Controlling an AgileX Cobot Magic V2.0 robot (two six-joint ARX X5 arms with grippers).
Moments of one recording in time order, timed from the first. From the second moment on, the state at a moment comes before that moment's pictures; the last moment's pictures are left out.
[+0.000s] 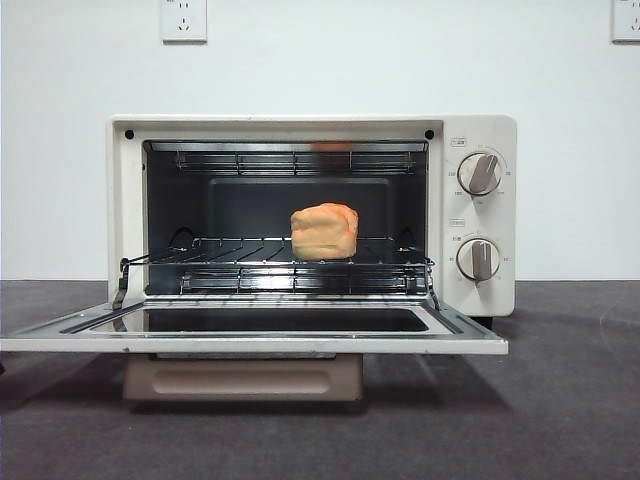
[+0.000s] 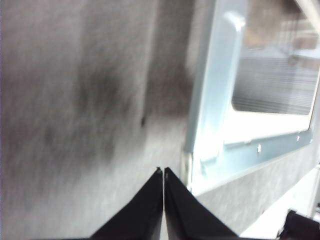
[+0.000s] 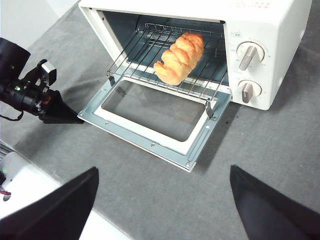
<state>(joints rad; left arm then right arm) 0.02 1.28 0.48 -0.41 0.76 -0.33 0.68 0.52 1.02 -1.02 -0.07 0.35</state>
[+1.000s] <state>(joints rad) 0.03 1.28 0.48 0.13 0.97 -0.72 0.68 0.52 1.02 -0.98 -0.07 0.38</state>
